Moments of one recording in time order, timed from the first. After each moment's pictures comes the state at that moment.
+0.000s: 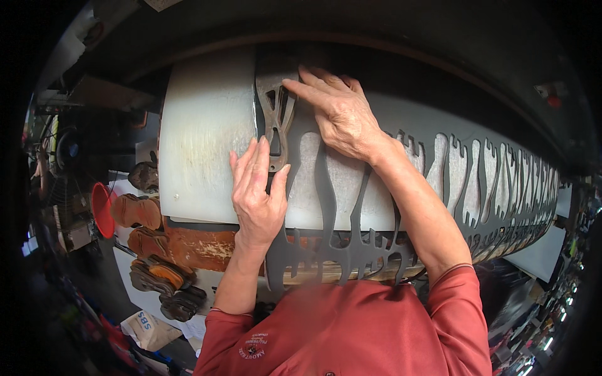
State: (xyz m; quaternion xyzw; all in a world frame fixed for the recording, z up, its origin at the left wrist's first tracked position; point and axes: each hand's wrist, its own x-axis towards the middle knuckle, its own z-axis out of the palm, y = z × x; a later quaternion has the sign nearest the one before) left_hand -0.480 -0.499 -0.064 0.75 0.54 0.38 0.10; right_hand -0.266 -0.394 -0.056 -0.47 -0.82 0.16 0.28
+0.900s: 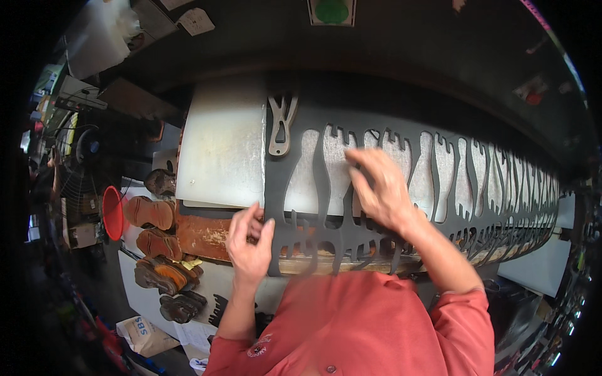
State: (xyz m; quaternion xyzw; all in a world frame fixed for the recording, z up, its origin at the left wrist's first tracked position) left_hand -0.514 -0.613 -0.040 0.60 0.65 0.38 0.28; right_hand -0.217 -0.526 -0.031 -0.49 -0.77 0.21 0.35
